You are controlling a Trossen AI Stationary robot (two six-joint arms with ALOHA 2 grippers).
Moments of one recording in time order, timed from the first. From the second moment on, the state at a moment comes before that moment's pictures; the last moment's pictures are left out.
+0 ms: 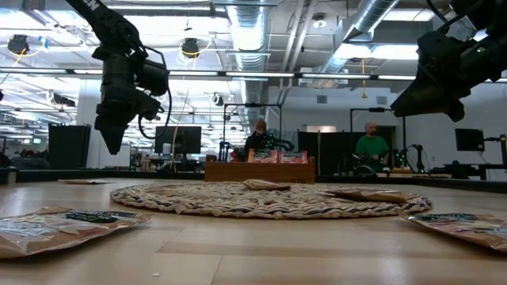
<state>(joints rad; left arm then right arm) 0.84 1.41 0.87 -1.00 0.20 0.19 0.07 0.46 0.30 -0.40 0.47 0.65</state>
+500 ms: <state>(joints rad) 0.85 1.50 0.87 -1.00 0.11 0.11 0.07 0.46 0.30 -0.40 0.47 0.65</state>
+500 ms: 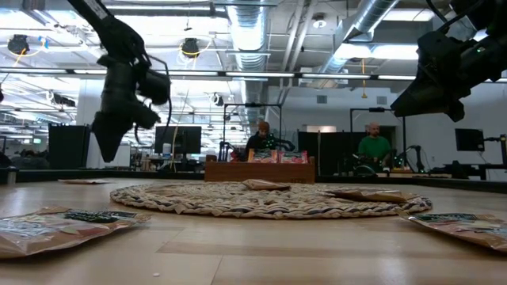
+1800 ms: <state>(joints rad) 0.80 1.73 0.88 -0.94 -0.04 0.37 0.07 0.46 0.30 -0.36 0.47 0.66</state>
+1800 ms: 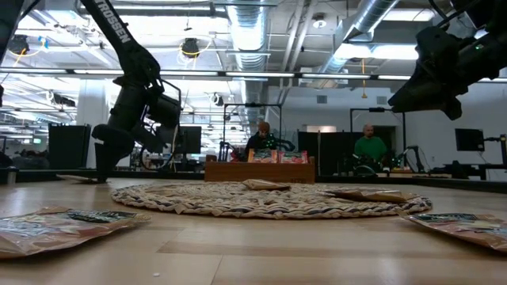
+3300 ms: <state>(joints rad) 0.78 1.58 0.95 -0.90 -0.08 0.03 0.07 0.46 0.30 -0.36 0.47 0.66</state>
